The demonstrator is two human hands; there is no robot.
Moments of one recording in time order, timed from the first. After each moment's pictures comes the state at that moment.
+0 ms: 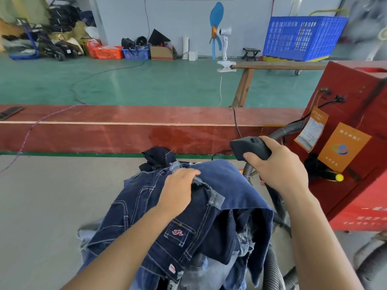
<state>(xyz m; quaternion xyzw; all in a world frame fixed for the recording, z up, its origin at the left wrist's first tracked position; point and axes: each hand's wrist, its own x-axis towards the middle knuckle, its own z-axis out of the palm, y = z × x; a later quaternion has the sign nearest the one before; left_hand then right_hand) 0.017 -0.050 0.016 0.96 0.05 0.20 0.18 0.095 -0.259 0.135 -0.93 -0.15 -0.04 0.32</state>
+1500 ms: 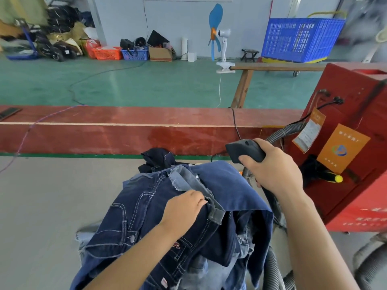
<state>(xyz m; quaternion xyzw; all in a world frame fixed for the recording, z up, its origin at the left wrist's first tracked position) -0.006 -0.075 0.006 0.98 0.06 0.11 0.14 0.096 -0.251 0.131 -0.94 -0.16 -0.04 0.30</state>
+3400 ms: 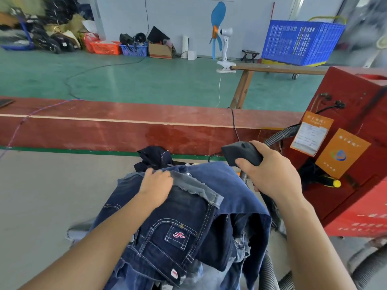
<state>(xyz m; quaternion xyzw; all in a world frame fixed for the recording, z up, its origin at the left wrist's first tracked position) 0.032 -0.004 0.018 0.99 0.09 -0.04 -0.12 0.101 -0.248 0.125 -0.94 -0.18 -0.05 0.28</state>
